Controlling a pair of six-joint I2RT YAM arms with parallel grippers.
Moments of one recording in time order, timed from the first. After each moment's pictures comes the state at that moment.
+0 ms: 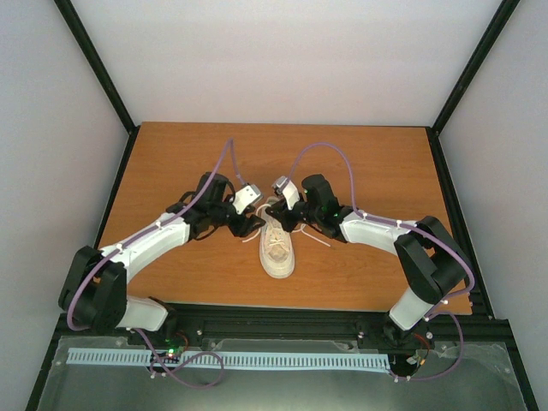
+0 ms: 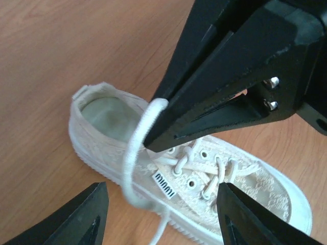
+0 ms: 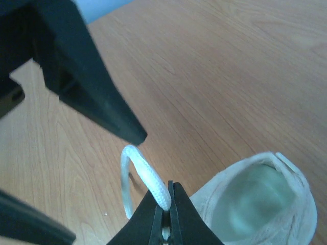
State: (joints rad) left arm -0.49 1.36 0.86 -0.29 0.46 0.27; right arm 0.66 1.64 0.89 0.21 -0.49 -0.03
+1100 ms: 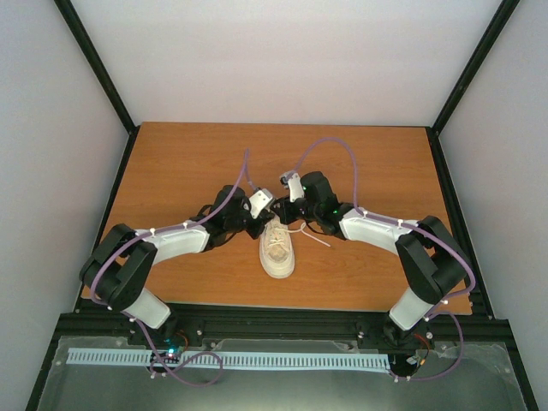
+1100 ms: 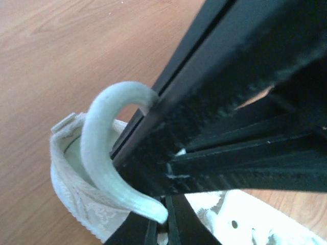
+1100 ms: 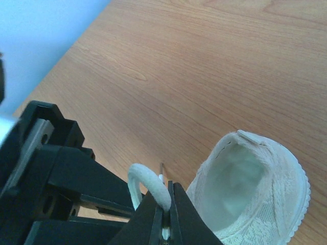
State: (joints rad) left arm -0.61 1.53 0.72 0.22 0.30 0.06; right arm 0.66 1.64 0.93 0.15 -0.37 0.33
